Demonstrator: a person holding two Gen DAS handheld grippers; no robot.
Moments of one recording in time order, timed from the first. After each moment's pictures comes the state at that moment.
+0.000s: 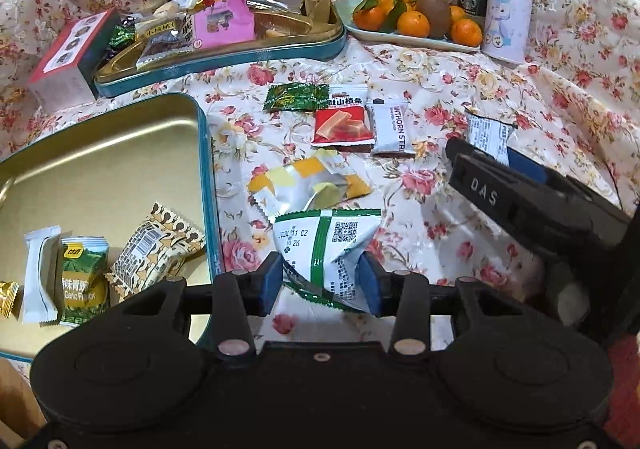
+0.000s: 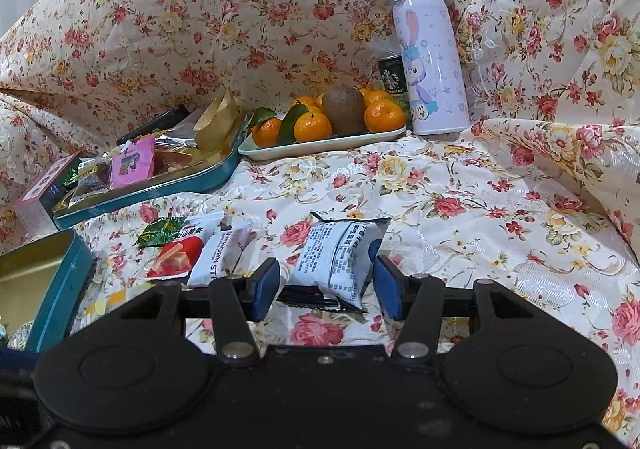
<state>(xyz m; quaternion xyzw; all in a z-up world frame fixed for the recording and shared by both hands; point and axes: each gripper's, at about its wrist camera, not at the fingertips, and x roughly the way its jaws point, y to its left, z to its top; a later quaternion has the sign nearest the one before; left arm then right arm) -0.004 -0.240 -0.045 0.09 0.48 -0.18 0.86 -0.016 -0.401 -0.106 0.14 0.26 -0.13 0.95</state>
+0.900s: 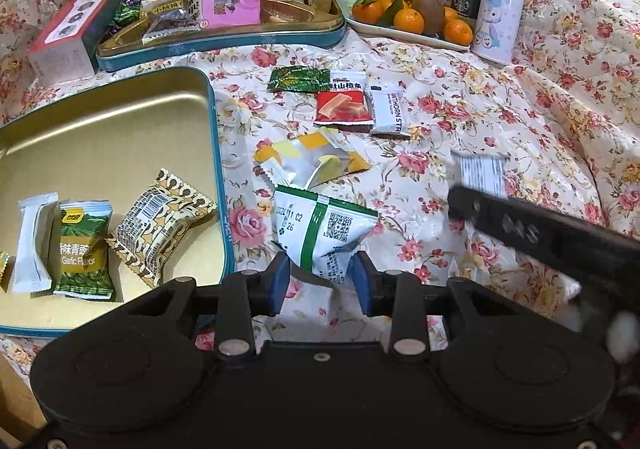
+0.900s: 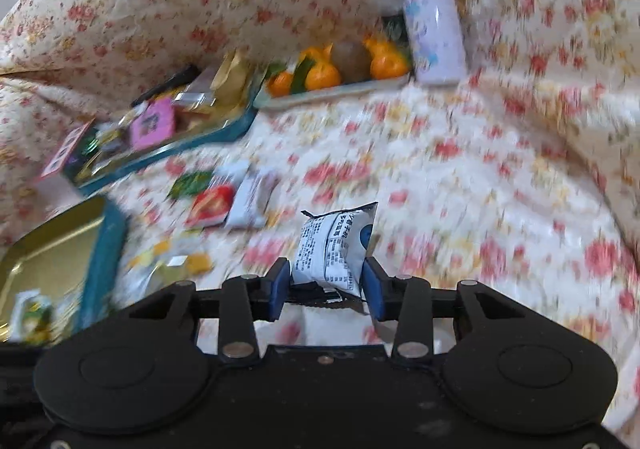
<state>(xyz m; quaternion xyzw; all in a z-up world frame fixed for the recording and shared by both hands) -0.010 -0.215 -0.045 0.05 0.49 -0.21 0.84 -0.045 -0.386 -0.080 0.19 0.37 -0.10 0.90</state>
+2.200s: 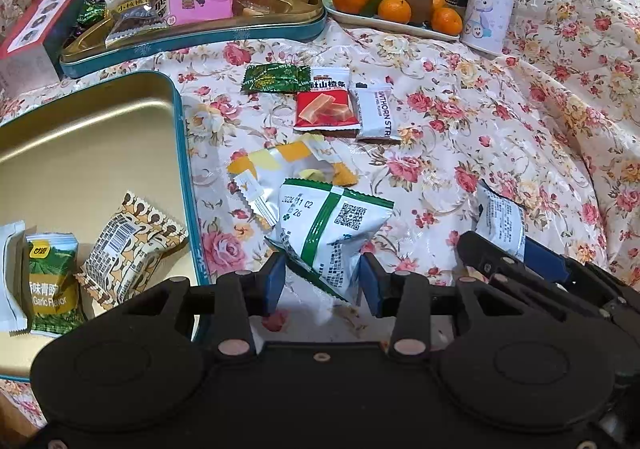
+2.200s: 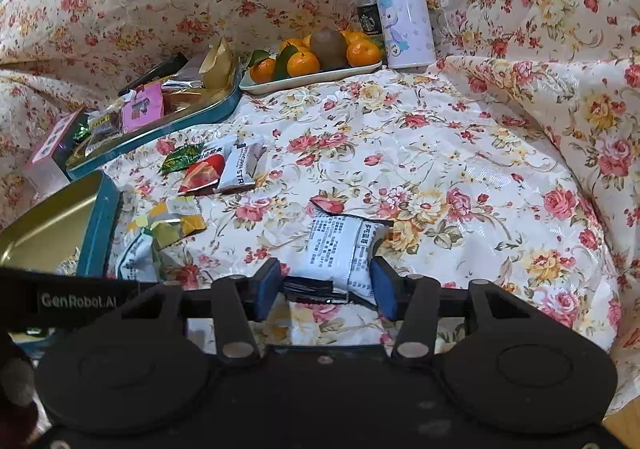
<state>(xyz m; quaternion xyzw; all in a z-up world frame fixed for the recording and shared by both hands) 0.012 -0.227 -0.053 0.06 0.51 -0.24 0.83 -0.074 -0.358 -0.083 0.16 0.35 -0.16 0.91</state>
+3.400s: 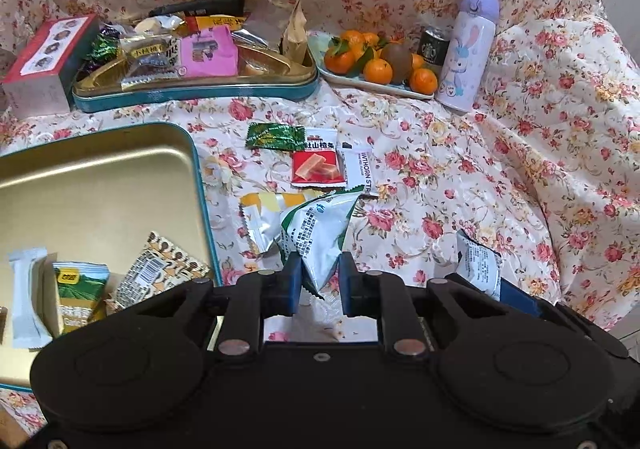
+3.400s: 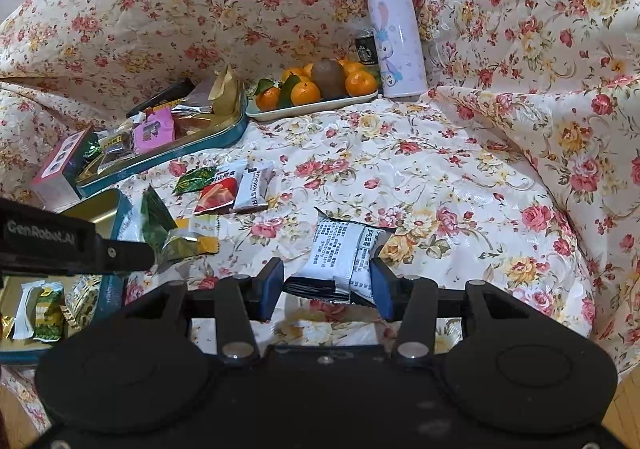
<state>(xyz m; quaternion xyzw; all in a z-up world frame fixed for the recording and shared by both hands) 0.012 -0.200 -0.011 0.01 0.47 -0.27 0.84 -0.092 -0.344 -0.060 0.16 0.32 -0.17 0.92</state>
